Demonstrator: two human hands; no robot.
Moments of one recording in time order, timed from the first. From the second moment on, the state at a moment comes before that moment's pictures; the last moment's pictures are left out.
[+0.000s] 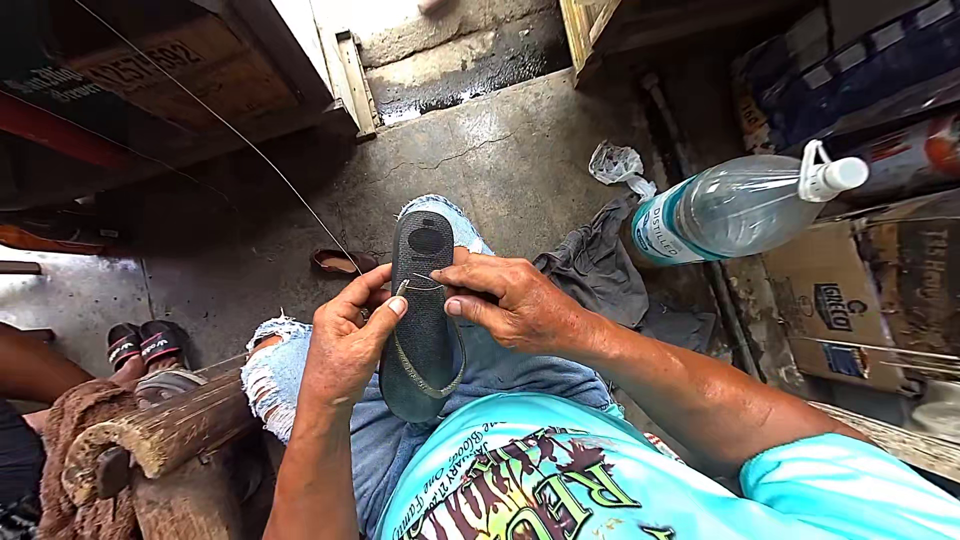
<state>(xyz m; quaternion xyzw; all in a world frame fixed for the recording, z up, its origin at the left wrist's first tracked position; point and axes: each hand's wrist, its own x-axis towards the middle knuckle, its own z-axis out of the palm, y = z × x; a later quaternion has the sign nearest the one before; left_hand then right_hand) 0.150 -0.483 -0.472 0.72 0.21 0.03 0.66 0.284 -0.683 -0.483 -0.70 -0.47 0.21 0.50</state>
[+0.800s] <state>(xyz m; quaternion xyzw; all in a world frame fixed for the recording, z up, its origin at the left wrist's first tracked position) 0.154 -0.517 -0.467 0.79 0.15 0.09 0.59 0.311 -0.677 -0.446 -0.74 -0.56 0.22 0.29</state>
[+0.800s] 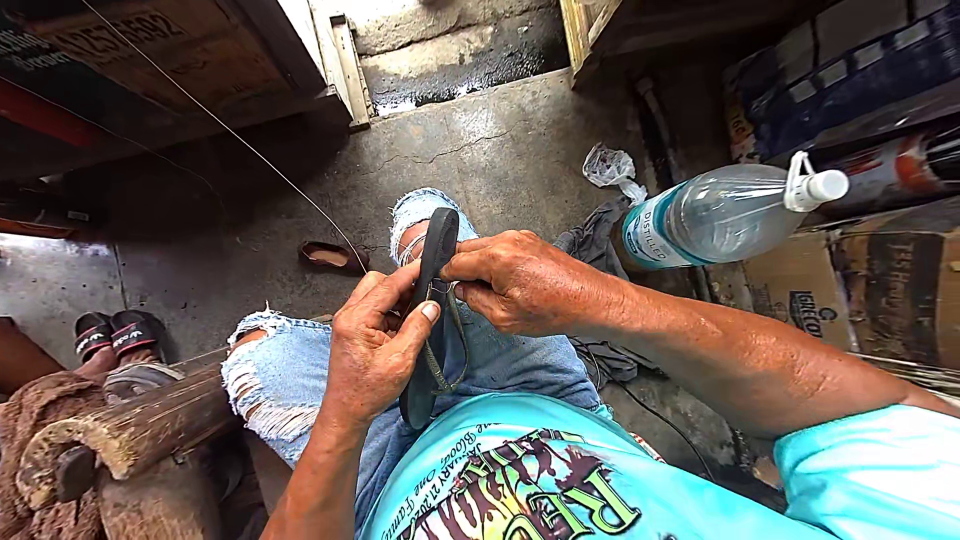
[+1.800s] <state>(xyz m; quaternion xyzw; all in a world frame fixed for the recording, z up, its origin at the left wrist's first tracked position) 0.168 -0.525 -0.487 0.65 0.17 0.06 0.74 0.342 -0.708 -0.485 -0.62 -0.57 0.31 0.45</state>
